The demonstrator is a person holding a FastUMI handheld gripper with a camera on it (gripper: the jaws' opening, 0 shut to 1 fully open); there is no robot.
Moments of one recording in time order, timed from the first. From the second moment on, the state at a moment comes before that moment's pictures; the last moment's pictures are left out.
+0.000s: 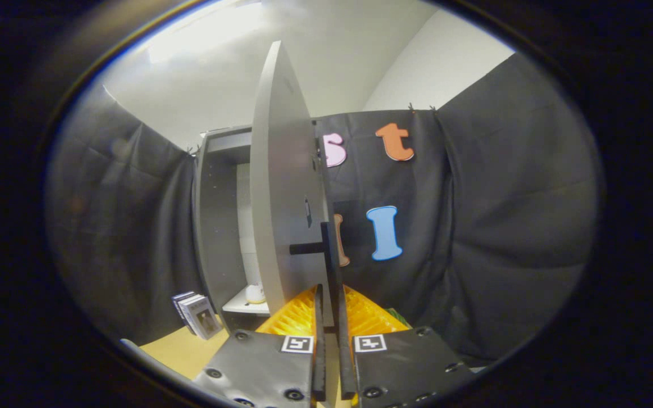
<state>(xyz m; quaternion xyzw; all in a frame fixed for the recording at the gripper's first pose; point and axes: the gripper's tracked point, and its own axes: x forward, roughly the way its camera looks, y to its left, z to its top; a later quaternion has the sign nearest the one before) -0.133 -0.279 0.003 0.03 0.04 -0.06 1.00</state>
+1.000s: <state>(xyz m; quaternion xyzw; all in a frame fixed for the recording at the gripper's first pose) -0.172 -0.235 0.032 0.00 -0.04 -0.07 1.00</state>
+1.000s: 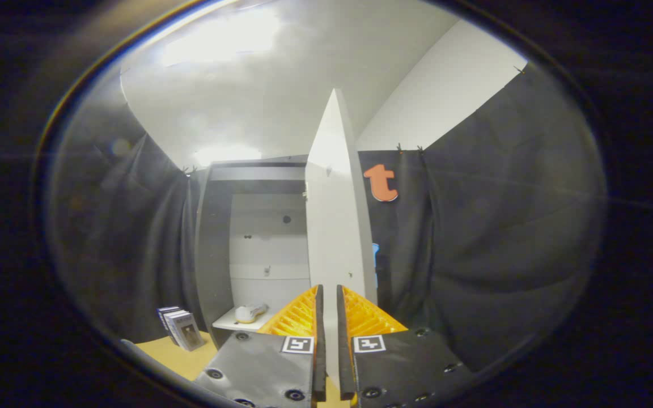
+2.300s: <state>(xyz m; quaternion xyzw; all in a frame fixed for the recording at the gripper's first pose) -0.120 -0.056 -0.368 0.09 0.35 0.02 0.93</state>
